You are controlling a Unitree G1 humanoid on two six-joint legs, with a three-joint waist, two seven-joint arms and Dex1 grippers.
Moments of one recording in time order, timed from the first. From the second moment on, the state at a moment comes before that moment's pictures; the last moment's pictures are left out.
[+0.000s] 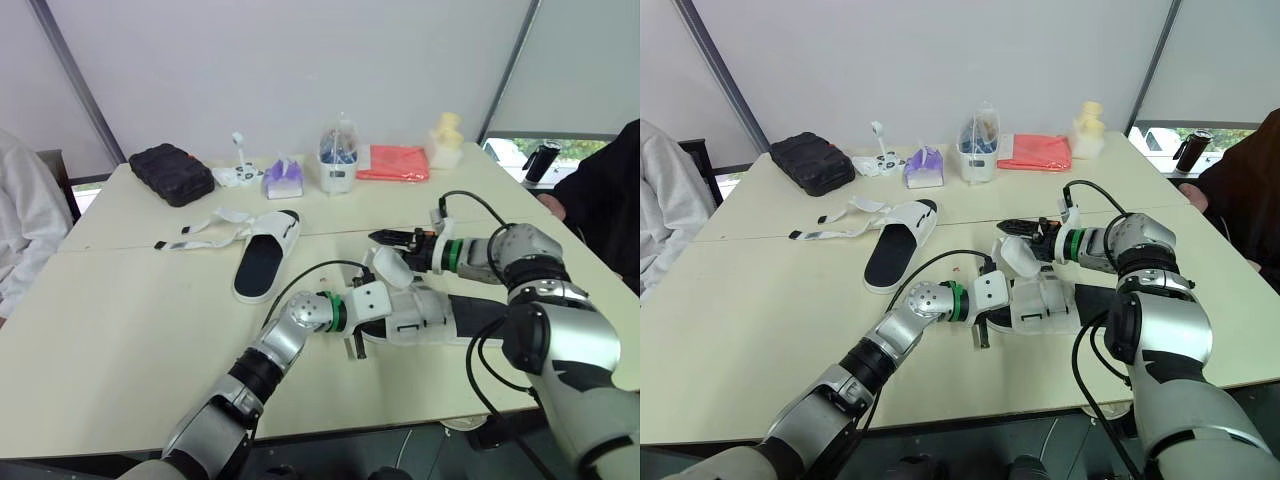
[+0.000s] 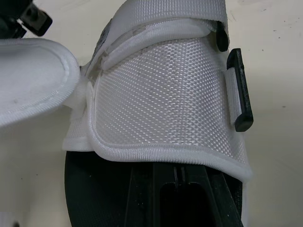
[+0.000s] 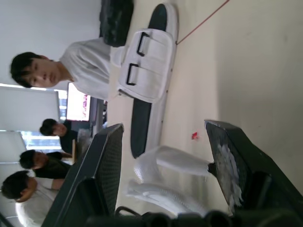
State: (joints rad) left arm -0.71 0.04 -0.45 0.54 0.14 -0.03 -0.85; right arm -1.20 -0.49 -0.35 1.18 0.51 1.16 0.75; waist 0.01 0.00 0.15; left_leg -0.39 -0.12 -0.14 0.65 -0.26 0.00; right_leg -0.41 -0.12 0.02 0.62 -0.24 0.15
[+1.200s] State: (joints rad) left arm -0.73 -0.01 -0.45 0.62 0.14 -0.06 -0.80; right arm -1.17 -0.57 0.38 0.76 -0.17 0.50 1.14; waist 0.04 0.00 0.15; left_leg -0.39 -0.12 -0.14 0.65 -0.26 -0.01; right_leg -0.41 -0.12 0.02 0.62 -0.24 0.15
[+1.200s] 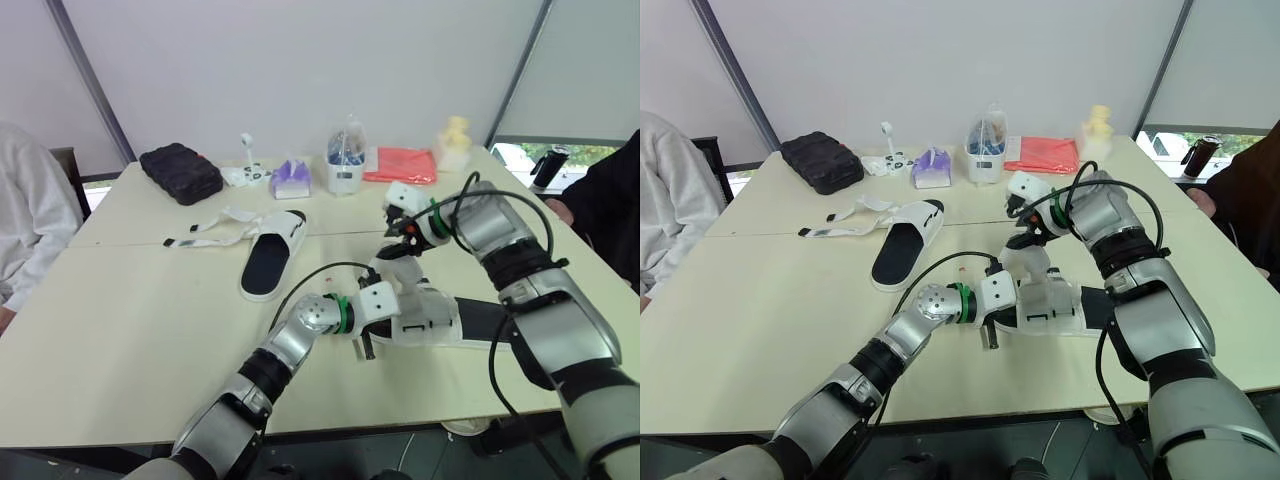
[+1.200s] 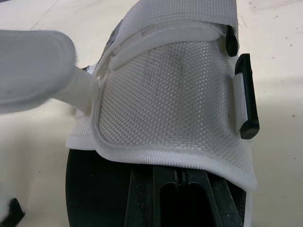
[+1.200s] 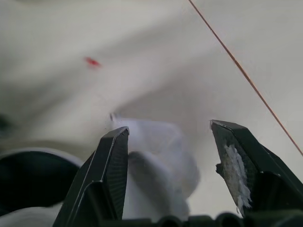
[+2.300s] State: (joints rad) left arm -0.76 -0.06 -0.42 0.72 0.14 -0.10 -0.80; right arm -1.37 -0.43 0.65 1.23 -0.64 0.01 0.68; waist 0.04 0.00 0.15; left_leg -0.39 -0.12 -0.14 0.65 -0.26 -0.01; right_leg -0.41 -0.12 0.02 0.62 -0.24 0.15
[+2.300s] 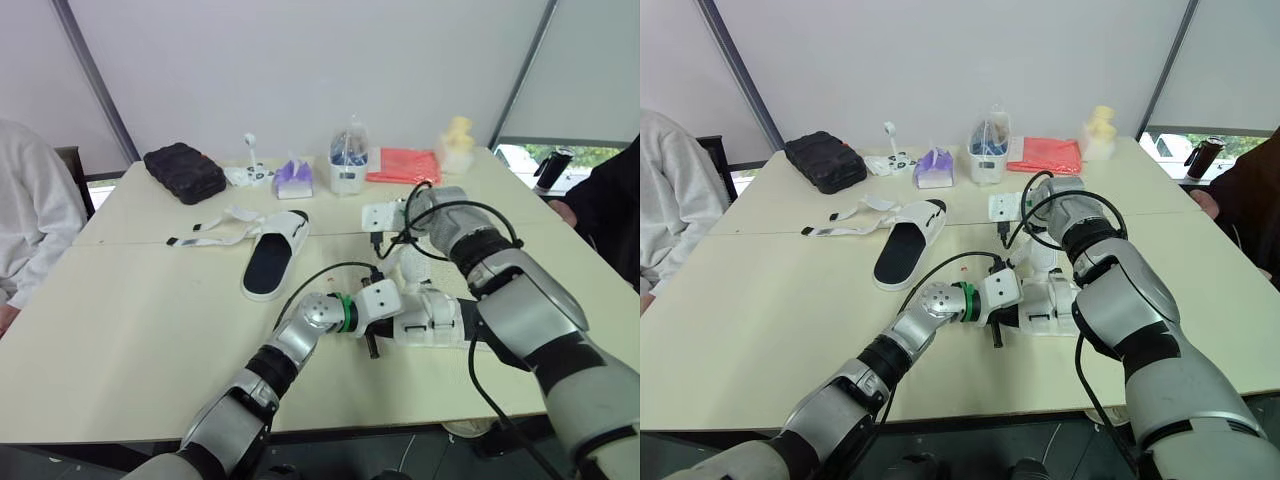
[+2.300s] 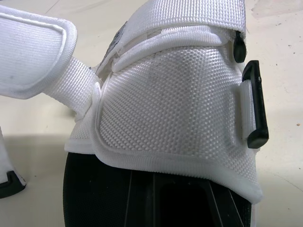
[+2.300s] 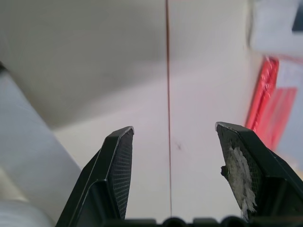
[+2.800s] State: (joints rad) left arm -0.72 -0.04 -0.42 0.66 0.14 -0.09 -0.80; right arm -1.03 -0.57 -0.07 0.27 0.12 0.95 1.07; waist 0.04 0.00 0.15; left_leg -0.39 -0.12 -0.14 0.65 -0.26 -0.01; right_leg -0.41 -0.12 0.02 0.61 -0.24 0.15
